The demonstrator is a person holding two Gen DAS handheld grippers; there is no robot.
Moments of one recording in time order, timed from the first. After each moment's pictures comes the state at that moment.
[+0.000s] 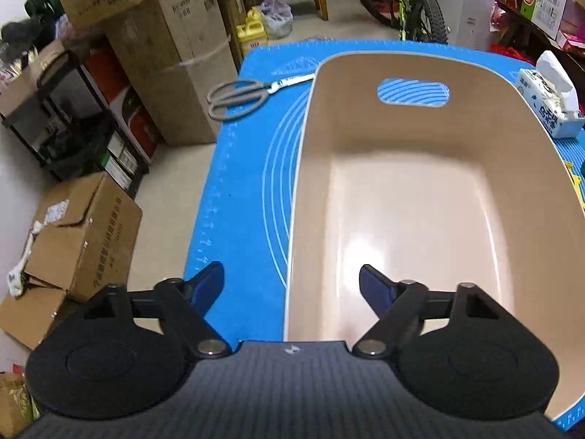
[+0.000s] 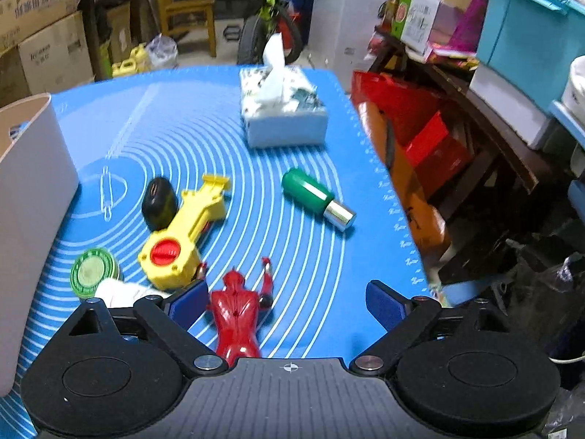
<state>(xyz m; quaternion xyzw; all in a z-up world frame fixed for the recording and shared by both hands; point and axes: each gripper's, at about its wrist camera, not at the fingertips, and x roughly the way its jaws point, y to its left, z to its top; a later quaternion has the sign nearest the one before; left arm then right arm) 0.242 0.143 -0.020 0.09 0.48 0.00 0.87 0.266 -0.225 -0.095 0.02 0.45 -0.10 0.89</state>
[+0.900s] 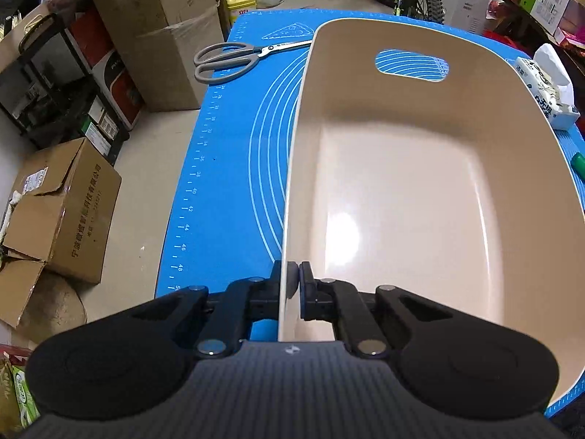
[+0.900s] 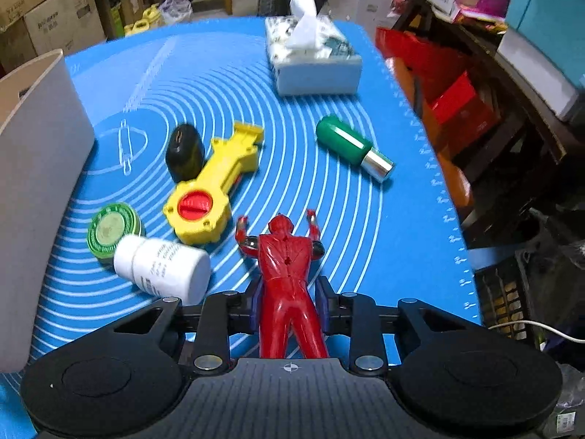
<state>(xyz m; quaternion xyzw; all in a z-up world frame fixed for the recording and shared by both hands) 0.248 0.156 -0.029 0.06 0.52 -0.02 0.85 0.267 -0.210 -0.106 0.04 0.51 -0.07 0.86</state>
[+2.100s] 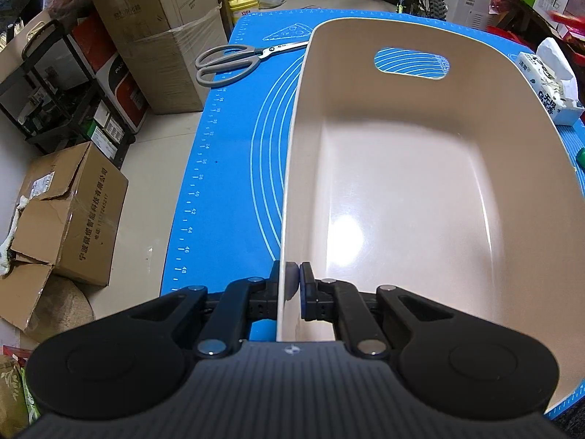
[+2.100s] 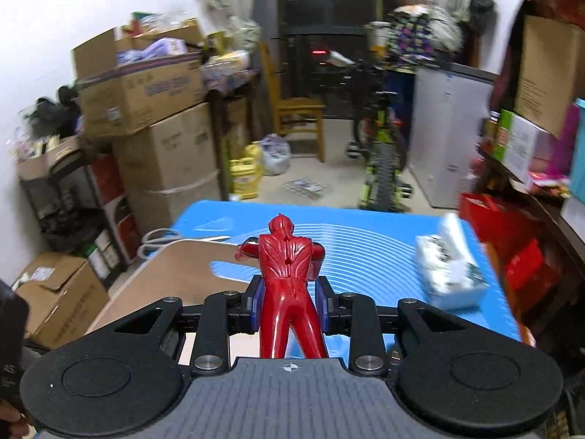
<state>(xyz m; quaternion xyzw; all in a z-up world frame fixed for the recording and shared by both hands) 0.249 0.150 -0.029 0.07 0.52 -0.01 0.85 0.281 -0.054 0.043 0.01 0.29 0.06 0.96</state>
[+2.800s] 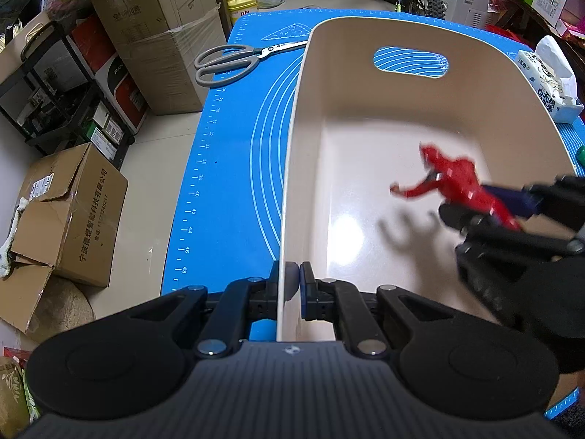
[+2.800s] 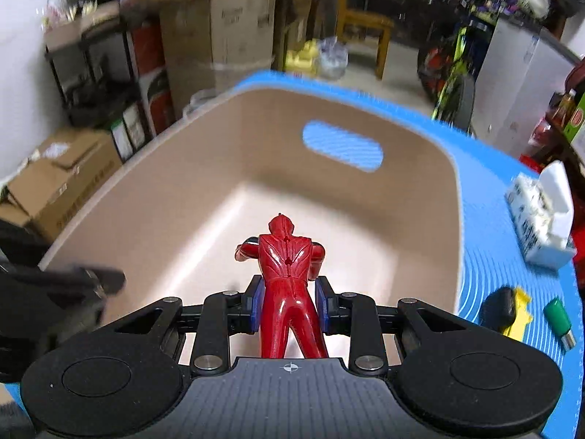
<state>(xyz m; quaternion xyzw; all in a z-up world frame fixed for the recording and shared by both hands) 0.248 0.151 -0.029 0.07 0.52 -0.01 0.85 0.313 0.054 -0.059 -0.08 0.44 0.11 0.89</state>
